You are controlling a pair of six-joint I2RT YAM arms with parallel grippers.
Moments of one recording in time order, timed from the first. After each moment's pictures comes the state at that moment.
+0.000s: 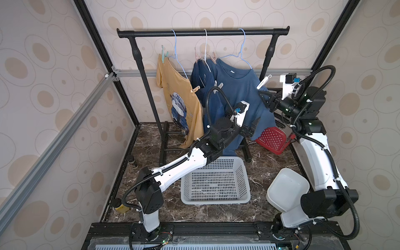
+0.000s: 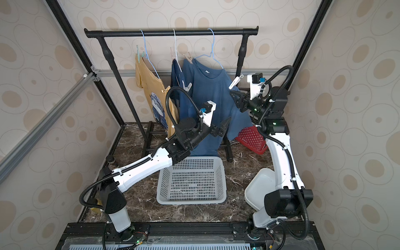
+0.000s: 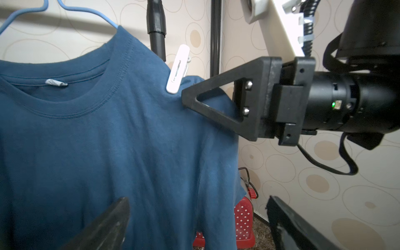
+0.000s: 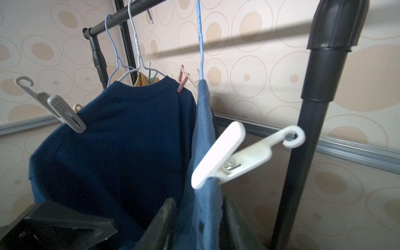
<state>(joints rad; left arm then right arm) -0.91 1.79 1.72 0.25 -0.17 0.02 -0.01 1.54 1.77 -0.12 -0.75 0.10</state>
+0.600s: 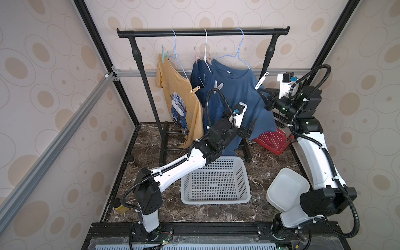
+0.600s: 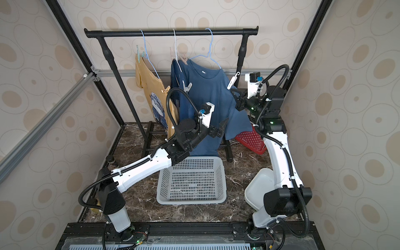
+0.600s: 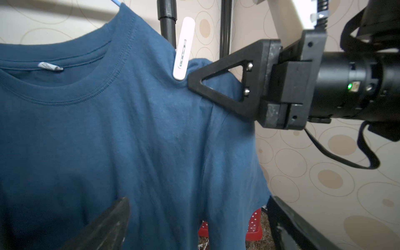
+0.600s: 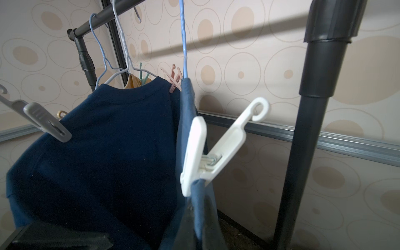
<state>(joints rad) -0.91 1.78 1.68 0.24 -0.22 0.04 0.04 1.55 1.78 -0.14 -0.66 0.12</state>
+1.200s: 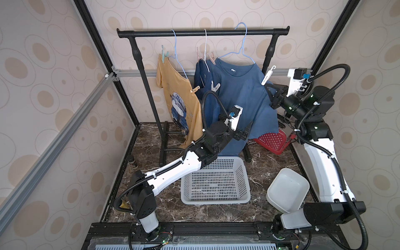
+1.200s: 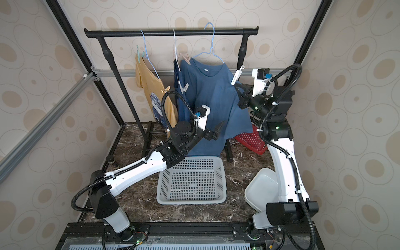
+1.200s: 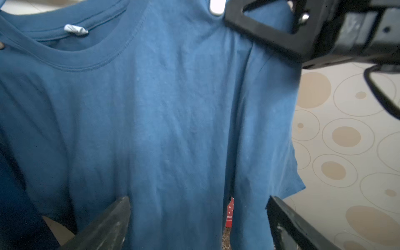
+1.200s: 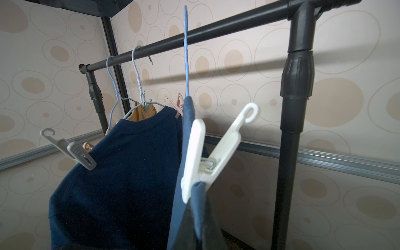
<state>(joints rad) -0.91 1.70 1.57 0.24 -0.23 0.03 0.05 1.45 1.78 -0.13 -0.56 0.19</state>
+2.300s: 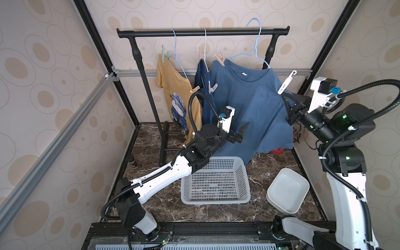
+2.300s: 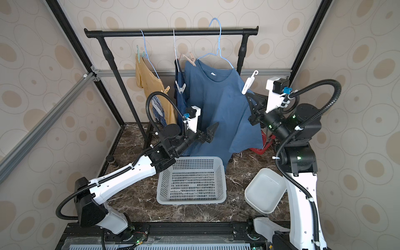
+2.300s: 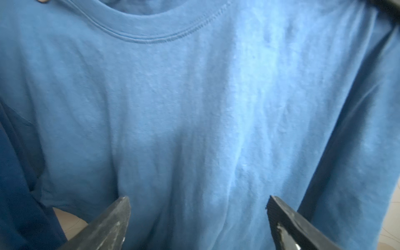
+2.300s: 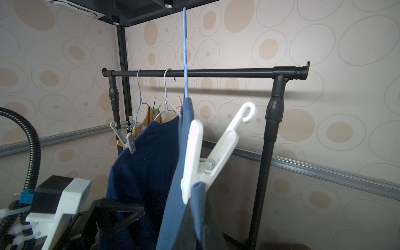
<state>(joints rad) -0.91 1.55 1.46 0.23 -0.19 -0.06 0.05 1.12 1.70 -0.34 -0.49 0.06</state>
